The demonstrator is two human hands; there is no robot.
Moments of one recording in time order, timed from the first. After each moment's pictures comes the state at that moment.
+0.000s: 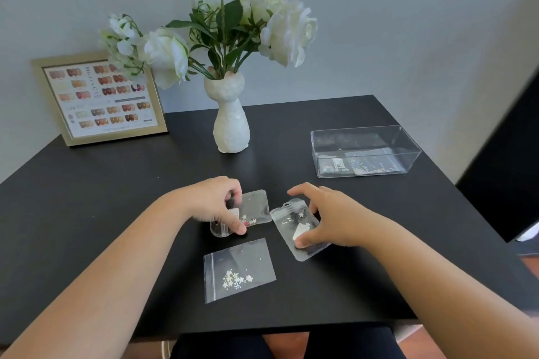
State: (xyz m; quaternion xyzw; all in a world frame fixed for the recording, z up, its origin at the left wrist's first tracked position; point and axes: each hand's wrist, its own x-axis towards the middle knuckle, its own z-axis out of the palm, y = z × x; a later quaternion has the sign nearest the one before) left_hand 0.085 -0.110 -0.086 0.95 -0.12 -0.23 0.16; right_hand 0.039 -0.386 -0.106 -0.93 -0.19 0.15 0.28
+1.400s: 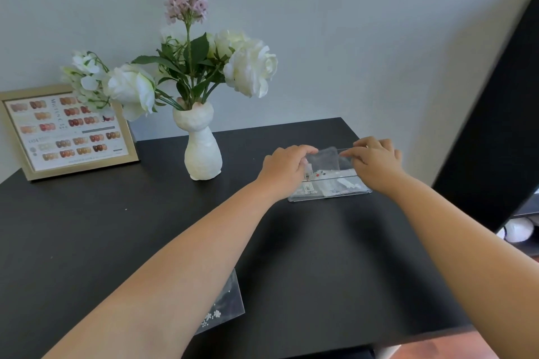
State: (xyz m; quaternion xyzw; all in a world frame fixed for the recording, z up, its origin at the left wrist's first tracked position) left_hand 0.148 -0.300 -0.081 0.93 -0.25 0.09 0.25; right_hand 0.131 -0.523 -0.088 -0.97 0.02 -0.14 0.19
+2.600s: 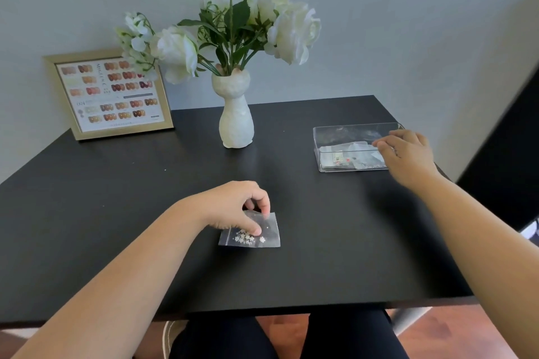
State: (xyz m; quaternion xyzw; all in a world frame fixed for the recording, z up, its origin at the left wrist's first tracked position) left_hand 0.041 -0.131 -0.086 0.92 -0.23 -0.21 0.23; right_hand 0.107 -0.507 -0.121 -0.95 0.03 -0.17 0.25
